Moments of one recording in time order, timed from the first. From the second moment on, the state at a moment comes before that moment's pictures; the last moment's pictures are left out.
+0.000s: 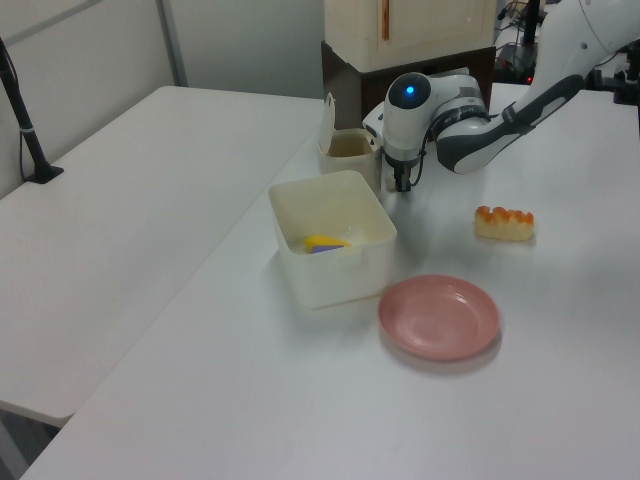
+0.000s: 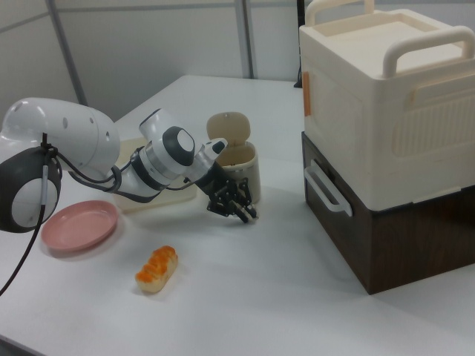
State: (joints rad) arm -0.14 0.59 0.14 -1.63 -0.89 2.29 0.15
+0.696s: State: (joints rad) arm -0.14 0.60 0.14 -1.63 -0.92 2.29 0.09
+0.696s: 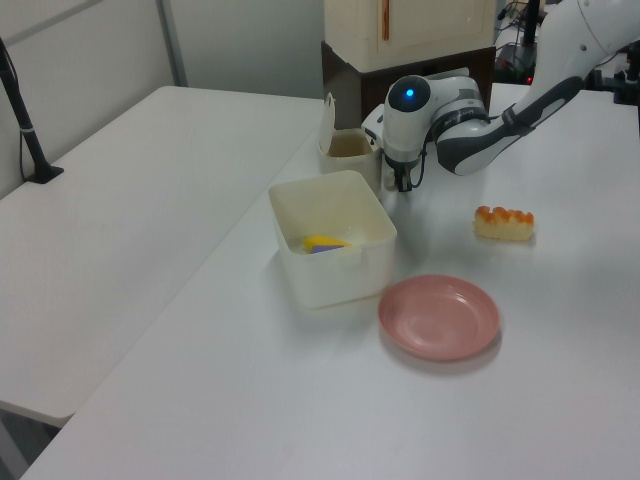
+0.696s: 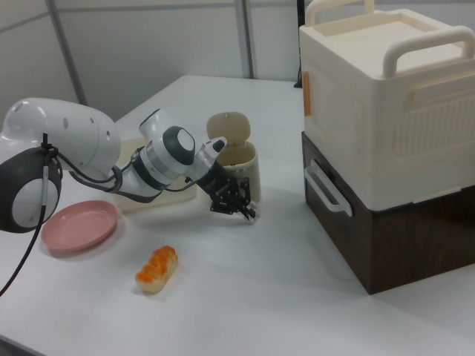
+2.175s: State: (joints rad) arm -0.24 0.32 0.18 -1.41 -0.20 1.80 -0.50
